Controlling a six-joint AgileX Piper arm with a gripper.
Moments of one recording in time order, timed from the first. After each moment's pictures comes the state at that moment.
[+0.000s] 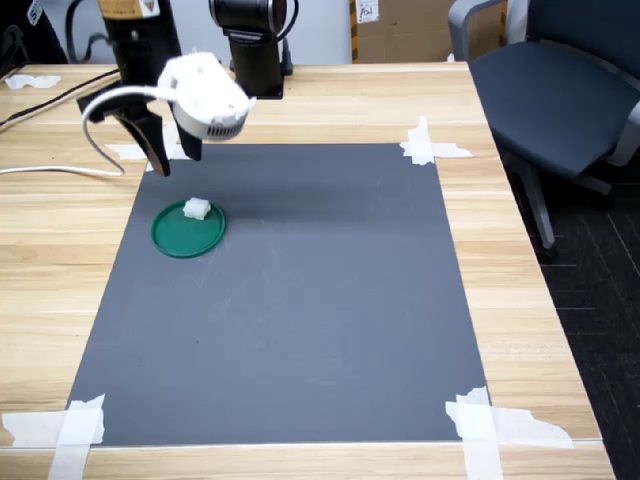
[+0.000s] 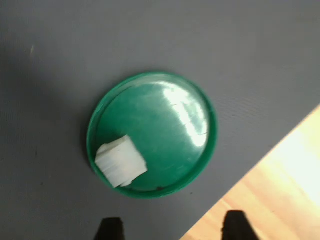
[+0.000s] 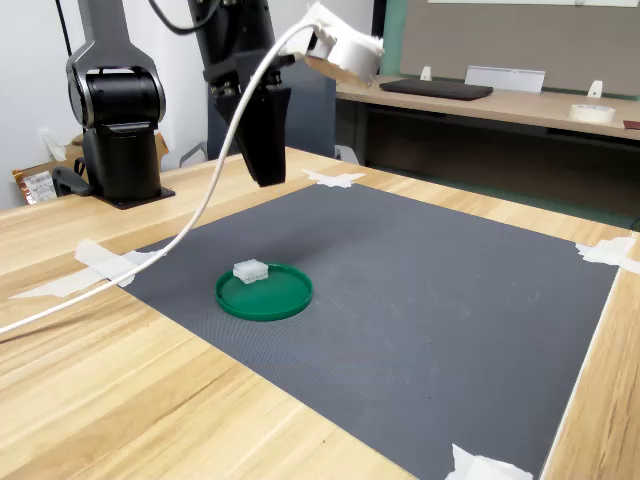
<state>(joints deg) -11.2 75.7 -53.4 5.8 46.7 -65.6</state>
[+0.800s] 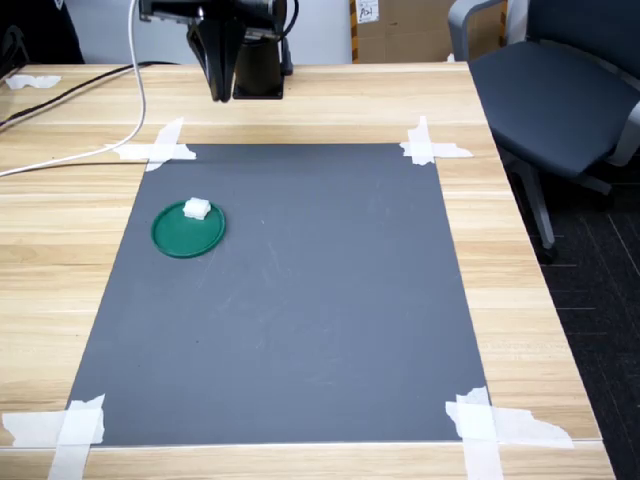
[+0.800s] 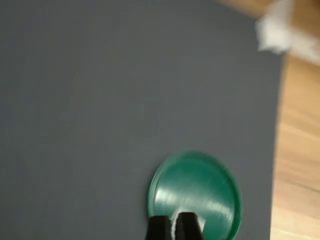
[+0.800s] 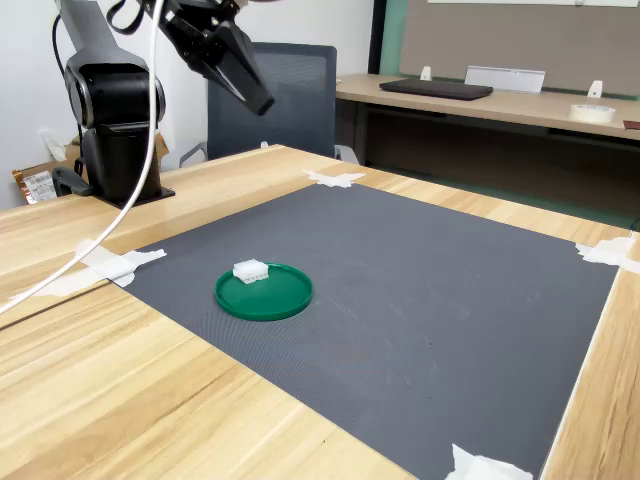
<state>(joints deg) -11.2 36.0 -20.2 40.8 19.0 -65.7</state>
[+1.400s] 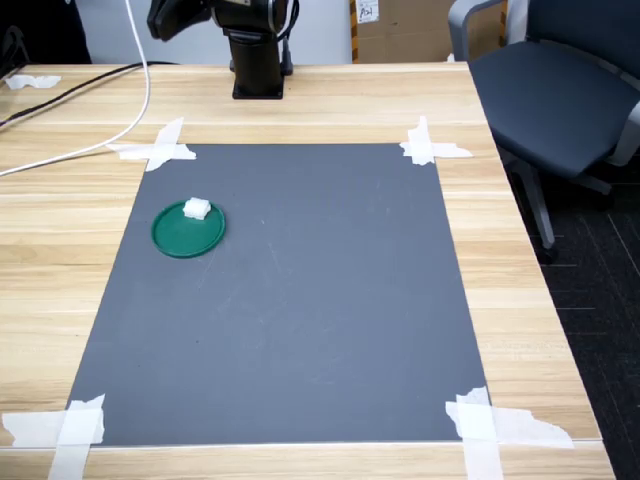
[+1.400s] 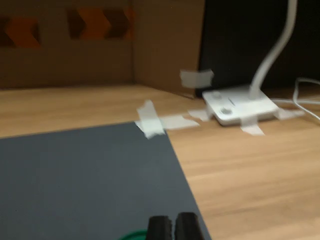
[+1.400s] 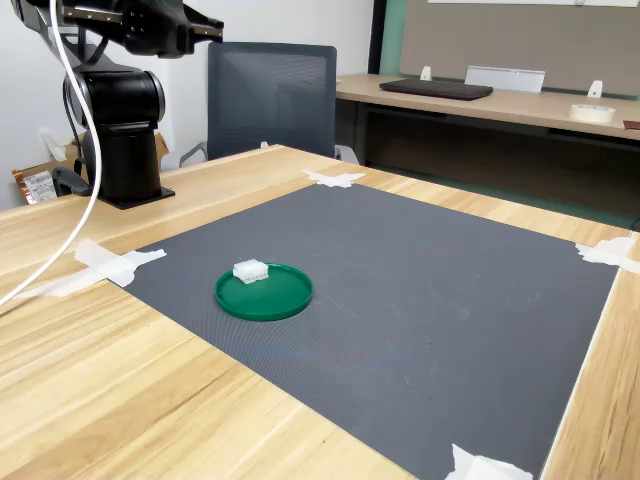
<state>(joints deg) -11.2 11.7 -7.4 63.5 0.0 -68.0</state>
